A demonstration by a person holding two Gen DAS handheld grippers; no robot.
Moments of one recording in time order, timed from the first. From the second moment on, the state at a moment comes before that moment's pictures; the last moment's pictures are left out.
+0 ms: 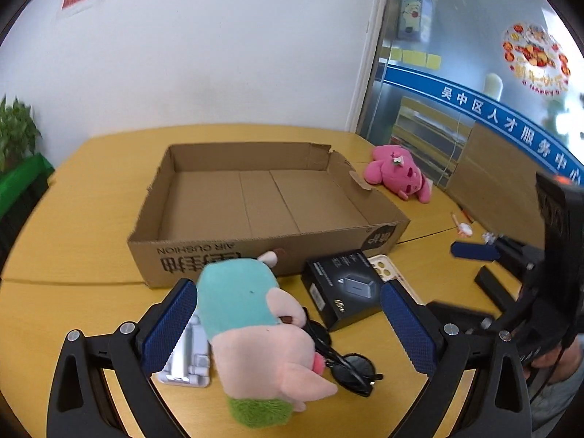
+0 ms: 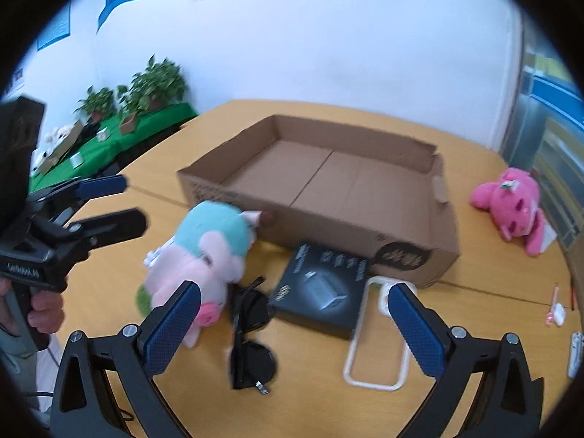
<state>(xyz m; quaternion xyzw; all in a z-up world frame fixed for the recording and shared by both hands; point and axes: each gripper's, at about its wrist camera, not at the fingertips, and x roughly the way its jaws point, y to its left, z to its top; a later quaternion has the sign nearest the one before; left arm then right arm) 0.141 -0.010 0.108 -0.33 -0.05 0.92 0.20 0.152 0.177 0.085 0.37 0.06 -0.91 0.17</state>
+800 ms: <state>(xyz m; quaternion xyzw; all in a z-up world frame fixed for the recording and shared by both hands) 0.106 -0.044 0.060 -0.40 -0.11 0.89 0.20 0.127 0.127 0.054 0.43 0.01 -0.87 0.24</state>
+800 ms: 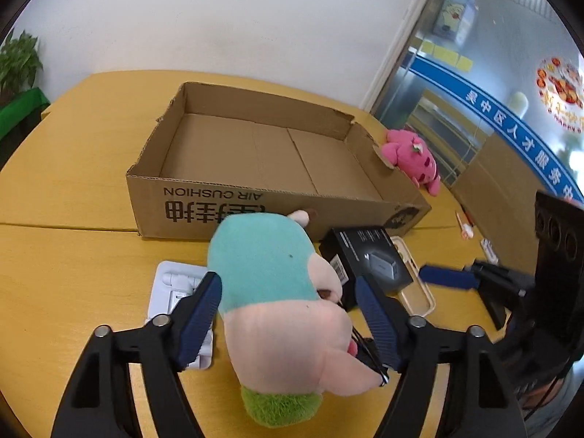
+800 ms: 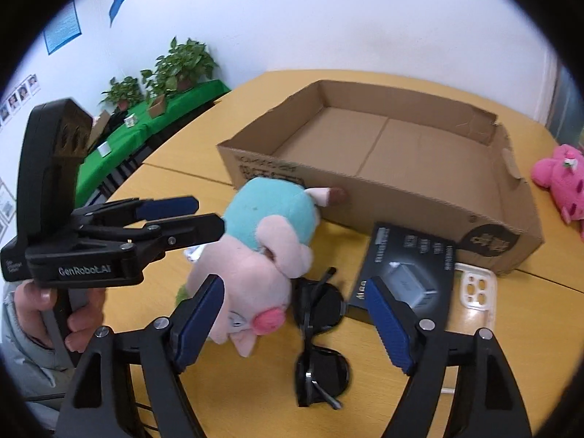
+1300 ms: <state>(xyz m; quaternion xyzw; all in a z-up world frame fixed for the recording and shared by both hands) 0.056 -0.053 0.002 -0.48 -0.18 0.83 0.23 0.109 0.068 -0.007 0.50 0.01 -0.81 0.30</state>
